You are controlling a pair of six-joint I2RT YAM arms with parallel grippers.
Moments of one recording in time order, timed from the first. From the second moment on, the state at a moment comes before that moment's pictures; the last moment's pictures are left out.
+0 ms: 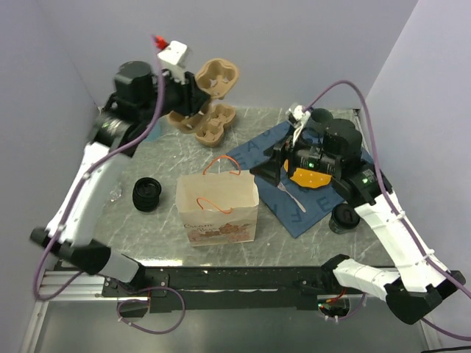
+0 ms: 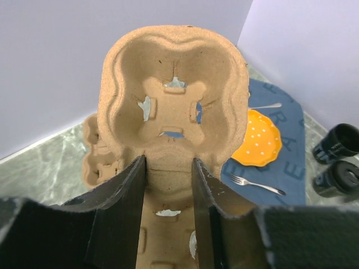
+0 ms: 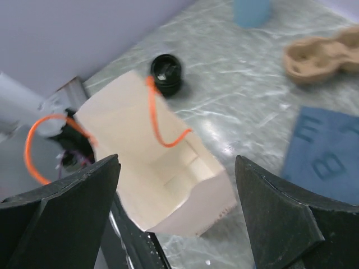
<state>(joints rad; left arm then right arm) -0.47 1.51 1.91 -0.55 0.22 -0.07 0.51 1.07 1.37 -0.57 -0.55 0.14</state>
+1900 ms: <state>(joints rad) -0.46 1.05 1.36 -0.72 0.66 -0.02 0.52 1.31 1.33 -0.35 -0.73 0.08</state>
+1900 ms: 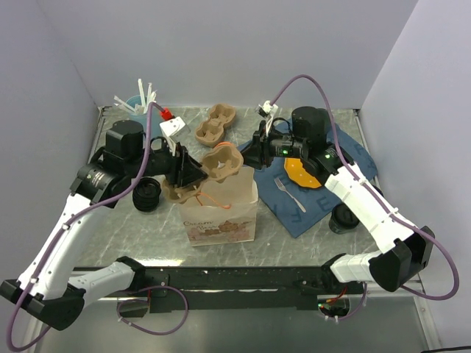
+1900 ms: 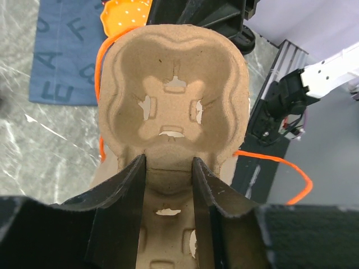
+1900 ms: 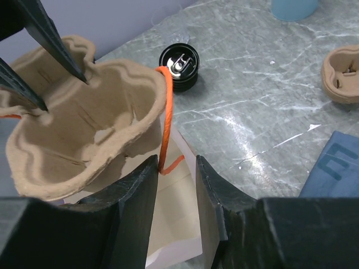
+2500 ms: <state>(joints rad) -0.46 1.08 1.32 -0.66 0.71 0.16 0.52 1.31 1.32 -0.36 -0.72 0.10</state>
